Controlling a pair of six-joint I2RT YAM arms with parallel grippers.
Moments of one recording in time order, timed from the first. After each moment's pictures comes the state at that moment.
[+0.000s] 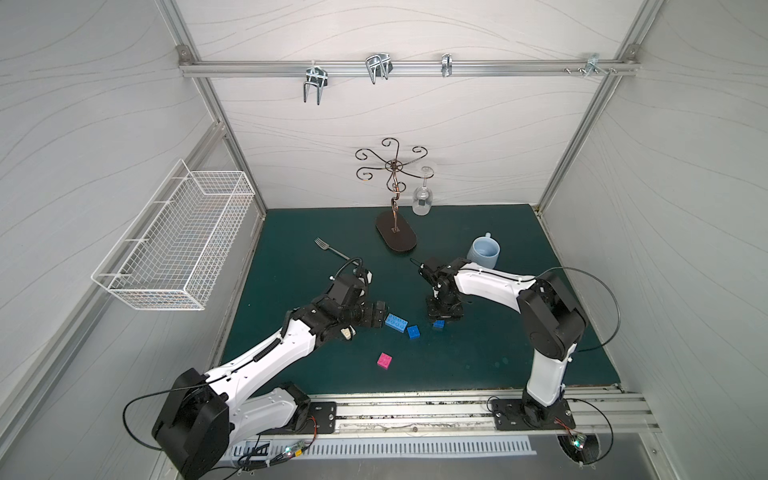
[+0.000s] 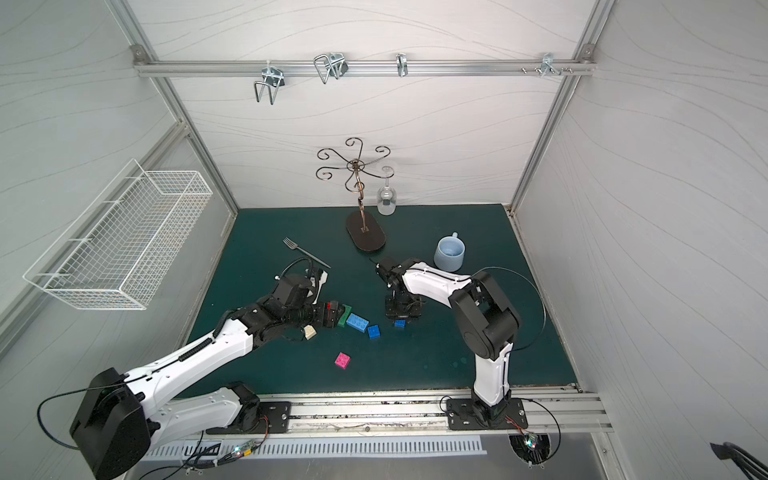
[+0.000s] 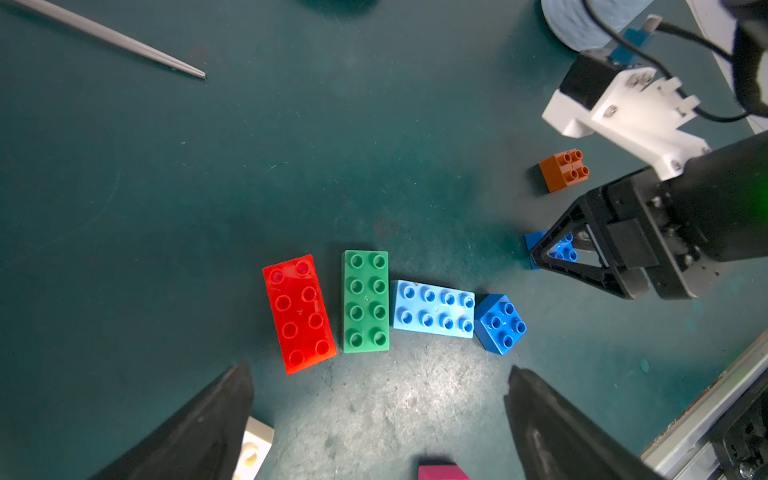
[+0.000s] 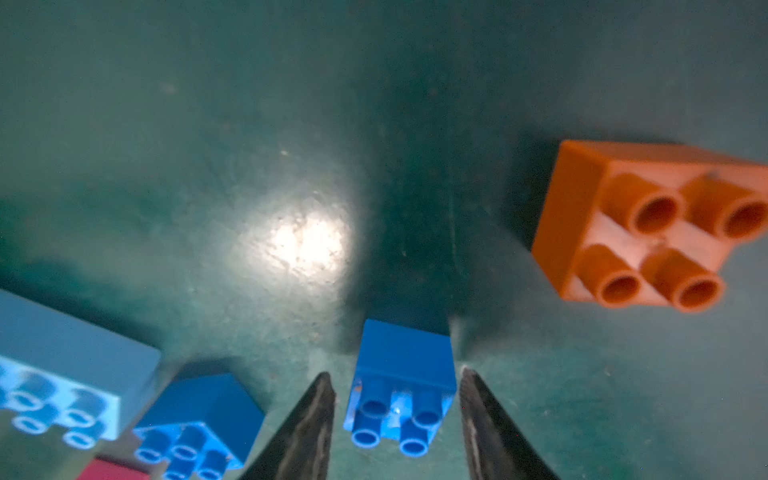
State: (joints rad) left arm -0.61 1.12 0.68 -0.40 0.03 -0.39; right arm 0.74 1.87 1.24 -0.92 -0.09 0.63
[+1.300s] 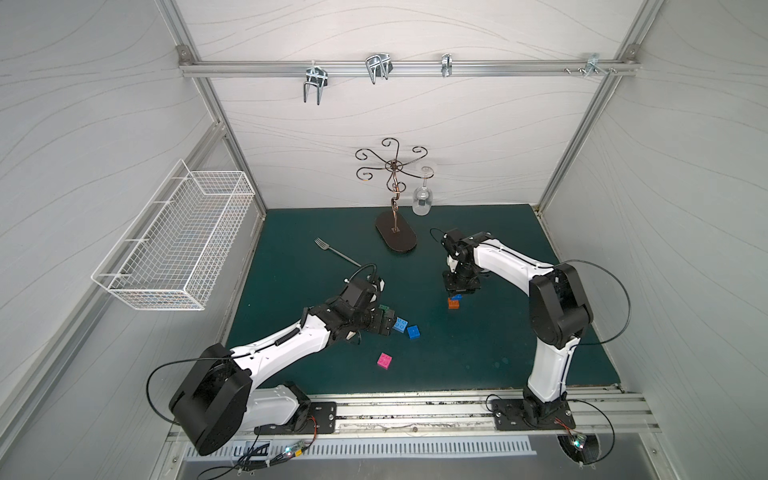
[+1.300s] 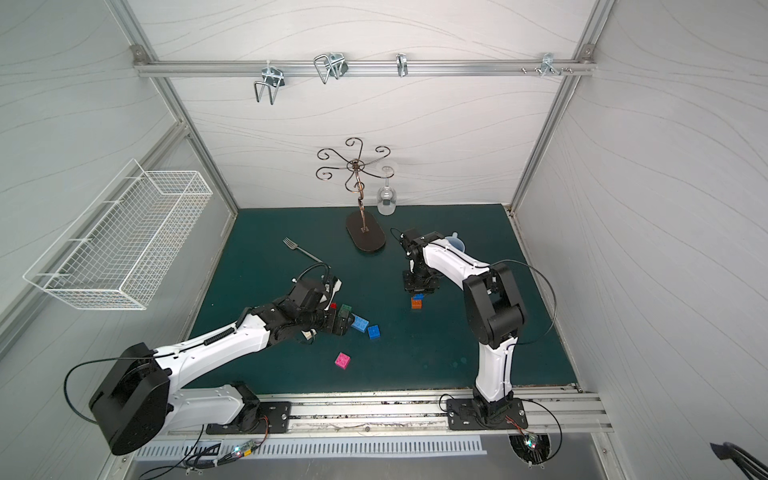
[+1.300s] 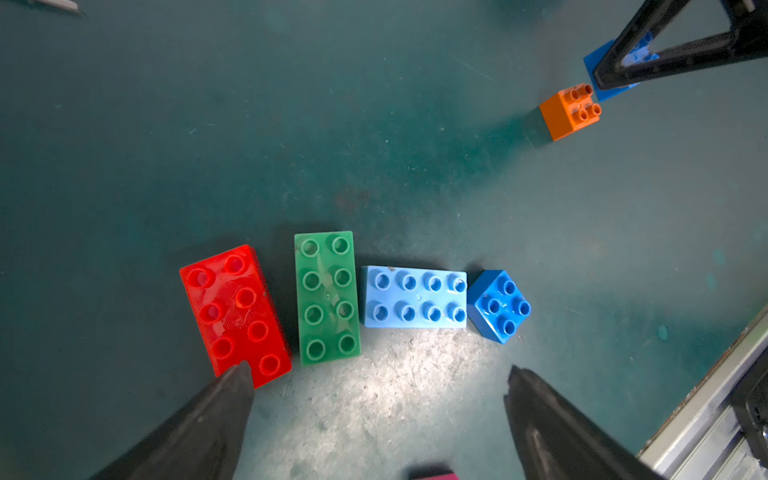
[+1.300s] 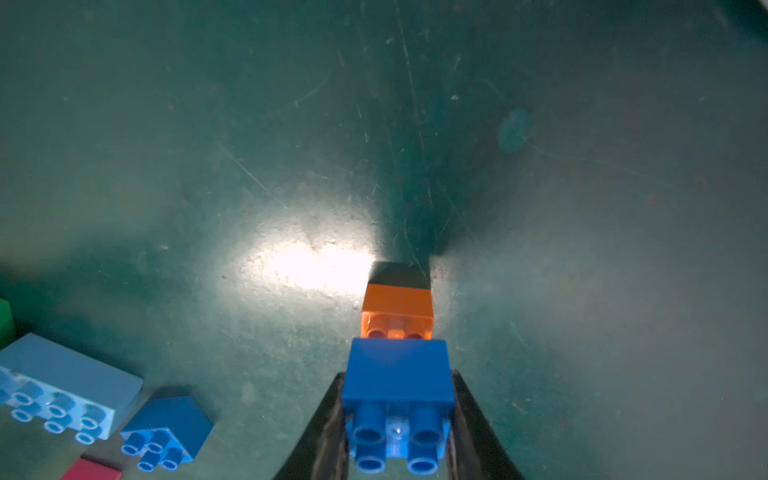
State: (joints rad) left arm -0.66 1.26 0.66 -0.31 0.09 -0.37; right arm 0.52 1.90 1.44 -1.05 -0.05 0.33
